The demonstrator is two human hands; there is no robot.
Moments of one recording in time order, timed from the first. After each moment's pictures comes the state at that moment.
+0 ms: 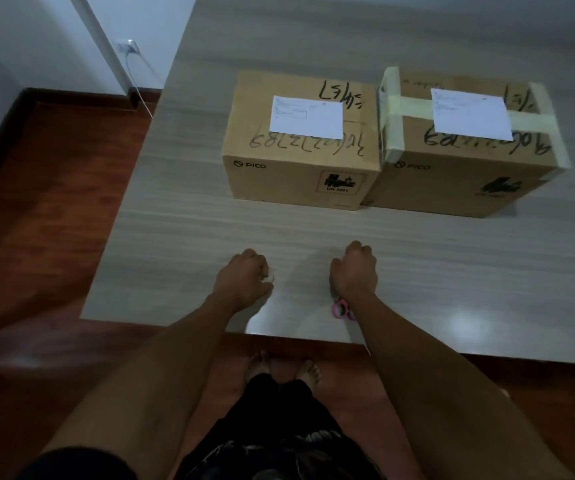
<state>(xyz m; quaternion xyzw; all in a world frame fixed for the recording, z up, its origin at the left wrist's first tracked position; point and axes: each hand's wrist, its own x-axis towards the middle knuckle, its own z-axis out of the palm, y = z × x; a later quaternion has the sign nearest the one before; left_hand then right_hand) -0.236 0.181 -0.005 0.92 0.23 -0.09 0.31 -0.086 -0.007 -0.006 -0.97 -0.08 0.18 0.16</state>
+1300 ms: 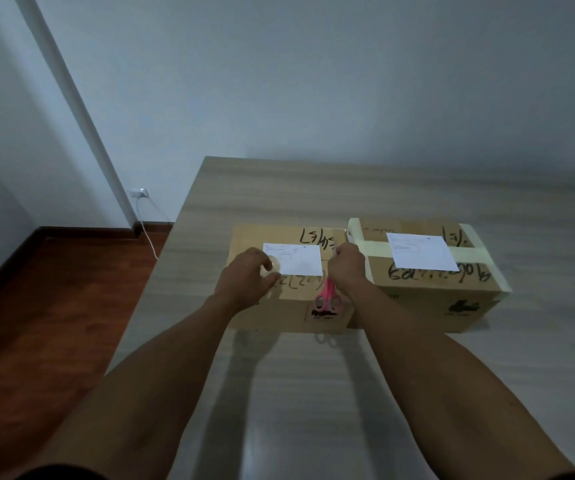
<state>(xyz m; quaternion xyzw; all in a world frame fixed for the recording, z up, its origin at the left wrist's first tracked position) -0.073 0.279 0.156 0.94 0.16 0.14 0.25 0.072 0.103 0.175 -0.93 -0.09 0.10 0.35</state>
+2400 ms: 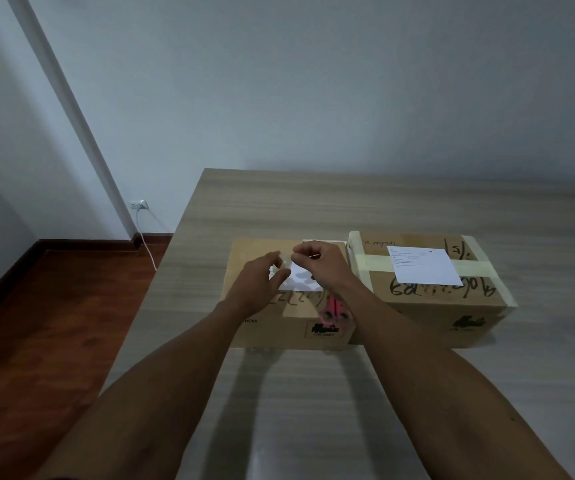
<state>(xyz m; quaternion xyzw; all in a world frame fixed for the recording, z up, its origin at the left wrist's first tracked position) -0.040 0.275 0.162 0.90 0.11 0.16 0.39 0.083 0.131 0.180 -0.78 -0.25 0.17 0.55</state>
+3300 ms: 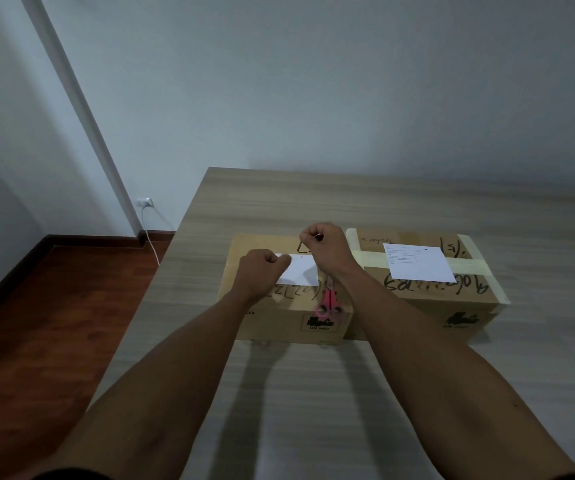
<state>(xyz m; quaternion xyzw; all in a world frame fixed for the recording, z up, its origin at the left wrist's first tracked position) -0.036 0.249 0.179 0.82 0.27 0.17 0.48 0.089 0.126 0.208 -0.80 -0.28 0.08 0.52</state>
